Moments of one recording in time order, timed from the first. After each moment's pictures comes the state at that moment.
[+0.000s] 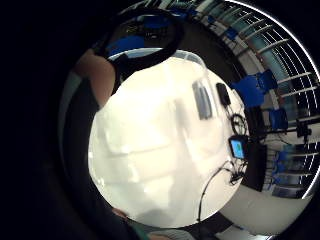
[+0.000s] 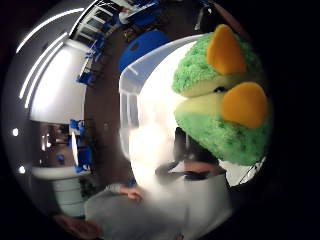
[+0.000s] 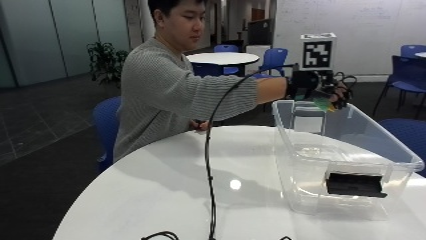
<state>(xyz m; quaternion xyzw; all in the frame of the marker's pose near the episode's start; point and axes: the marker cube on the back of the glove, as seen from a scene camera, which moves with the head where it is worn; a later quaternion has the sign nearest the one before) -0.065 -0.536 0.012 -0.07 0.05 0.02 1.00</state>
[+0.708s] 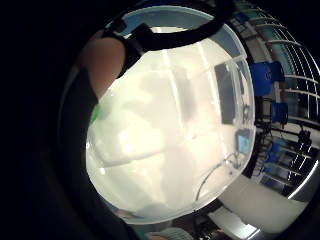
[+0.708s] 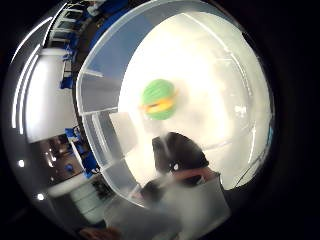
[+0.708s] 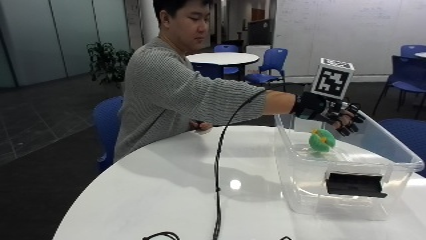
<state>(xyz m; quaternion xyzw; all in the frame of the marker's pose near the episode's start) -0.055 -0.546 0.088 -0.19 0.10 0.02 0.98</state>
